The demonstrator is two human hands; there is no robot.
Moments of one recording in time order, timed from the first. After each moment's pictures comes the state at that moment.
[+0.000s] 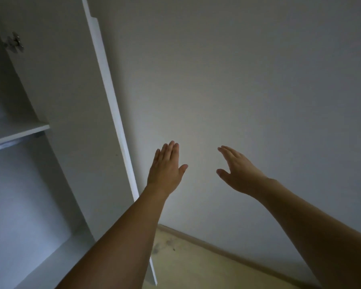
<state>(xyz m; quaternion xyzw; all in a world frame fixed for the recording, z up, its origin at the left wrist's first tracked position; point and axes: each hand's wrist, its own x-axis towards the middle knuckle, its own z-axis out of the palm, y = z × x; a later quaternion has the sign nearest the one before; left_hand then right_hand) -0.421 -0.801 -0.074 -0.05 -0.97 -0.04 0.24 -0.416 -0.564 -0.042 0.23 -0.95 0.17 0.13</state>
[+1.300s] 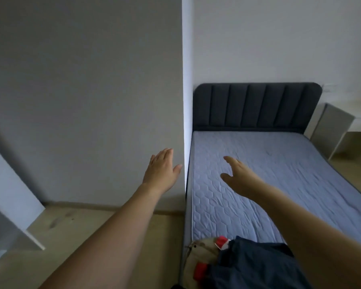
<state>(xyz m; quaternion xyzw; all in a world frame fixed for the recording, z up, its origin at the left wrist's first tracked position) -0.176 -0.050 -0.139 -0.18 -0.96 -0.19 0.10 -0.119 0.192 -0.138 -0.04 -0.97 0.26 0.01</state>
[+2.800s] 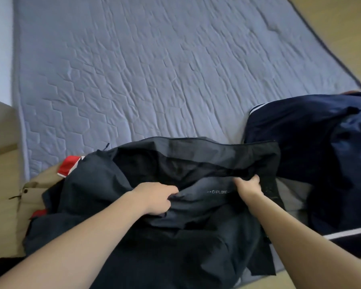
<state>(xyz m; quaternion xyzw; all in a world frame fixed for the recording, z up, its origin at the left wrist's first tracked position) -0.078 0.528 -0.709 -0.40 -0.77 0.10 -0.49 0.068 0.744 -0.784 -0.65 -0.59 0.44 -0.17</state>
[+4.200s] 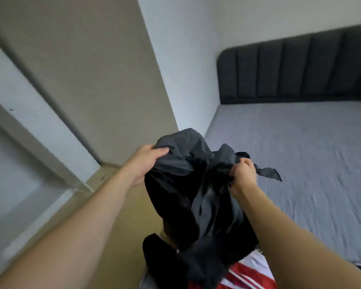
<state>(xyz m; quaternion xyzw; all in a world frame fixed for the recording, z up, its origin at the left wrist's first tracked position) -0.026 0.285 -0.122 0.12 -0.78 -0.61 -0.04 -0.070 0.505 -0.239 -0.25 -0.47 0.85 0.00</state>
